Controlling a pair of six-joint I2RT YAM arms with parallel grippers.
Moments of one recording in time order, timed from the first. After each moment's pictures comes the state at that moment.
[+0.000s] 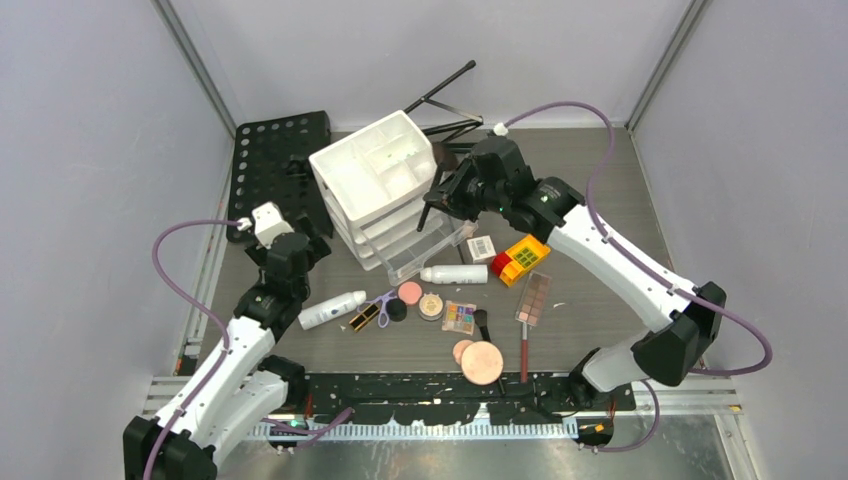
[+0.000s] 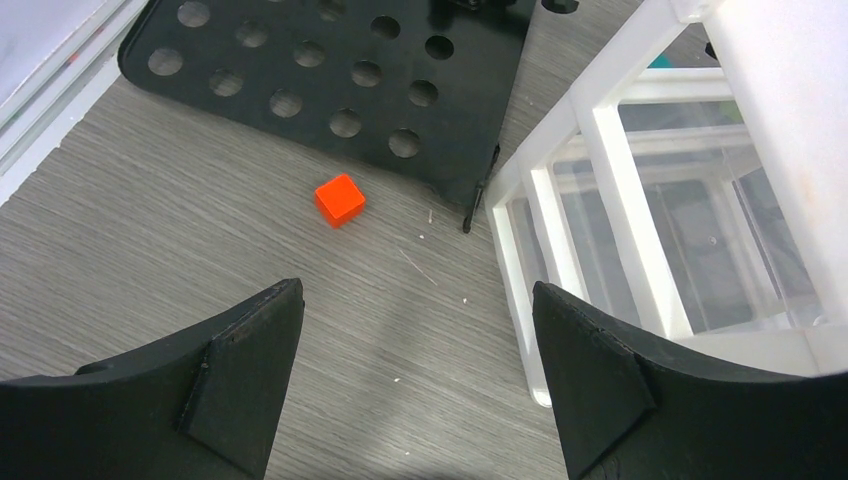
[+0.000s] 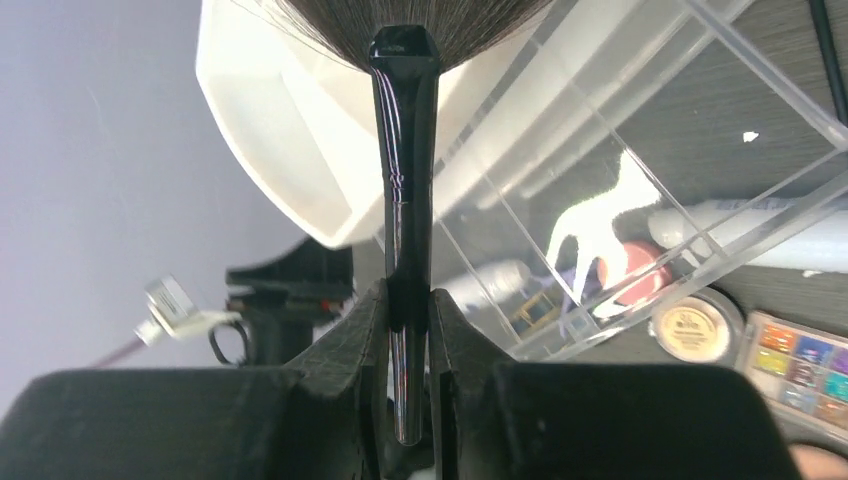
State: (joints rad) left arm -0.35 0.77 0.54 -0.19 -0.63 -0.52; right arm 0.70 1.46 1.52 -0.66 -0.07 1.08
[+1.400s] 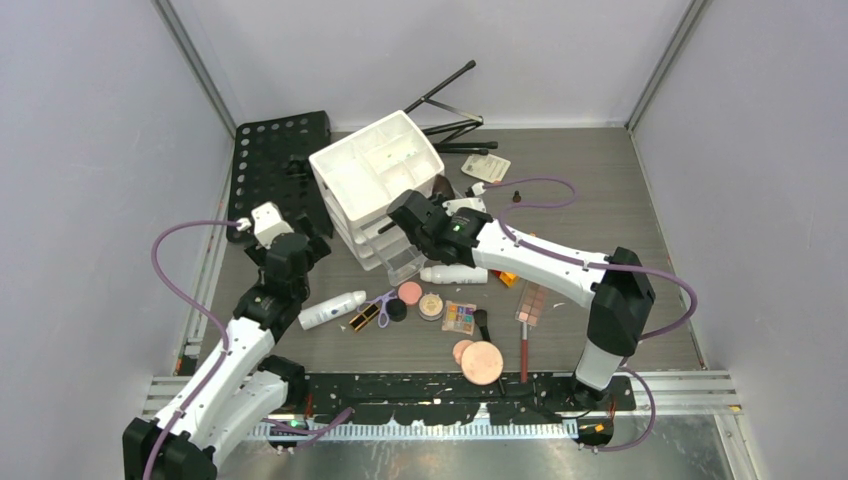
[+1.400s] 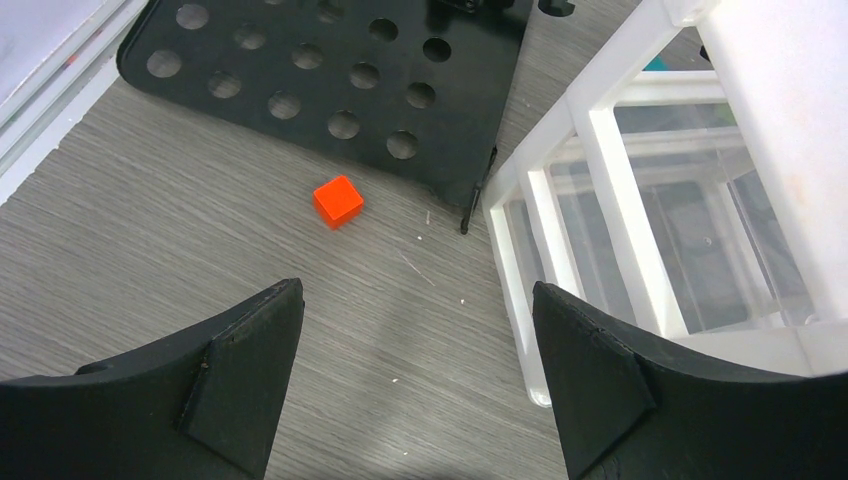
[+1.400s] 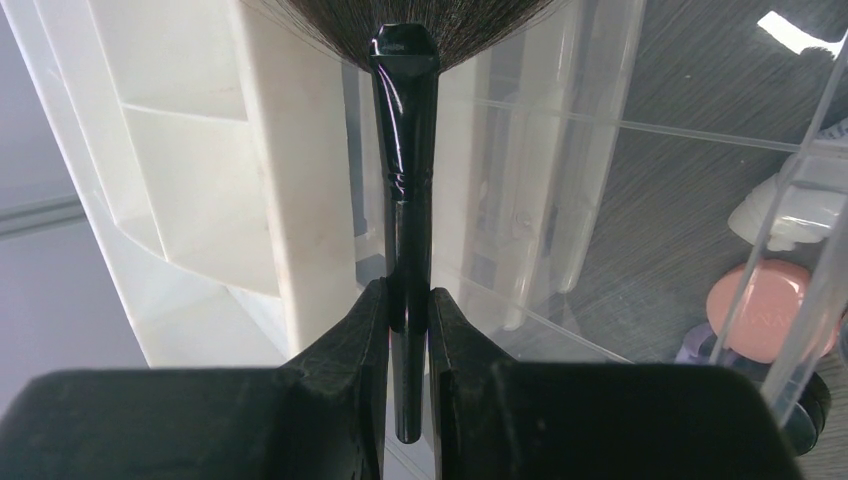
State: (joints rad) left arm -0.35 0.77 0.54 -0.19 -0.62 -0.52; right arm 1.00 1.72 1.50 -0.61 0.65 1.86
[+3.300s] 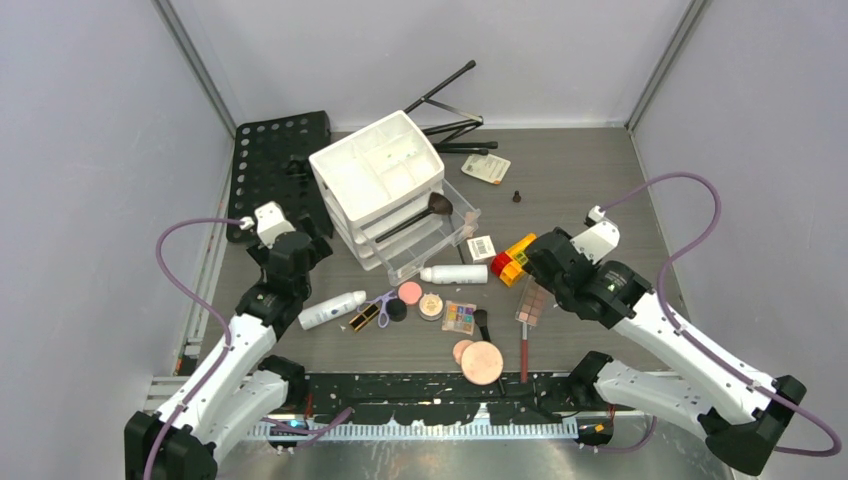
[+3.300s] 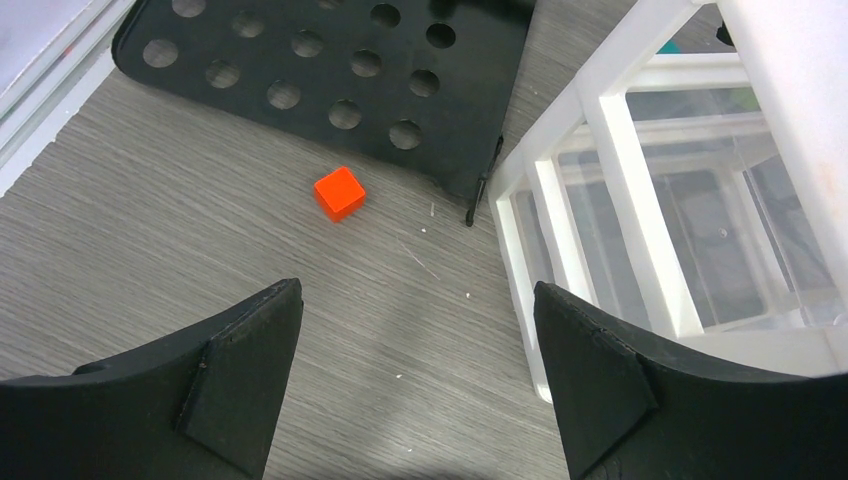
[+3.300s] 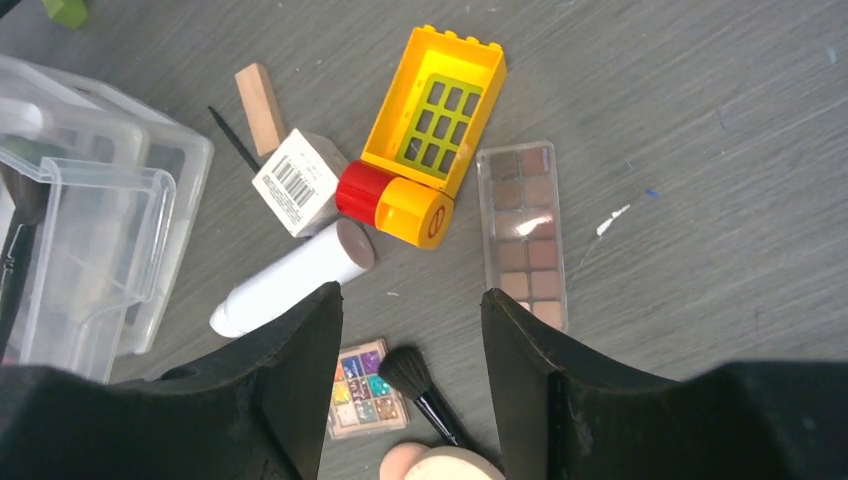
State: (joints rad) left arm -0.35 0.79 0.54 -0.19 -0.62 -0.52; right arm 0.78 0.89 0.92 -0.98 0.69 1.22
